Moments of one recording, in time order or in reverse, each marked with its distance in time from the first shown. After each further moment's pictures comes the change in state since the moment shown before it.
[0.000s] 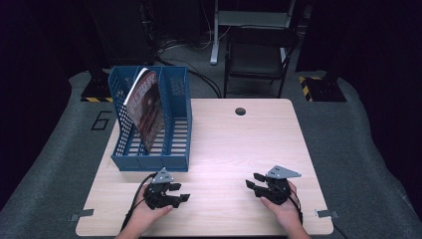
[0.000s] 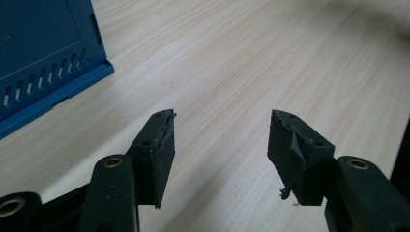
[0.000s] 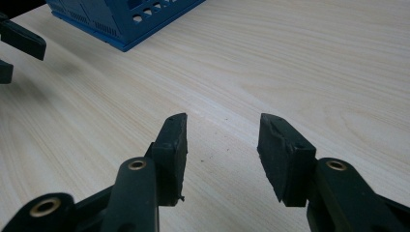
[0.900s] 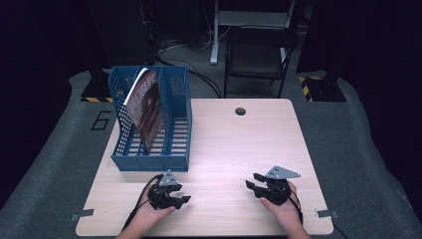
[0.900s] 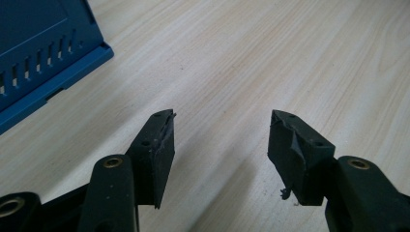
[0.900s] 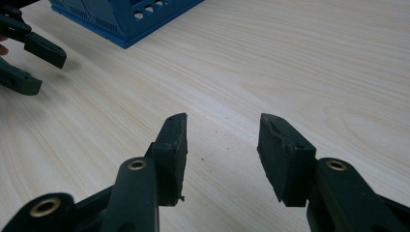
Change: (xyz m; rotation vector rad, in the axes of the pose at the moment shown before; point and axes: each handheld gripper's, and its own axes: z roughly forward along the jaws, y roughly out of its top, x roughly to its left) left arm 0.000 -0.005 0.019 0.078 0.019 0.067; right arm 0.002 0.000 0.000 0.003 -0.008 -0.018
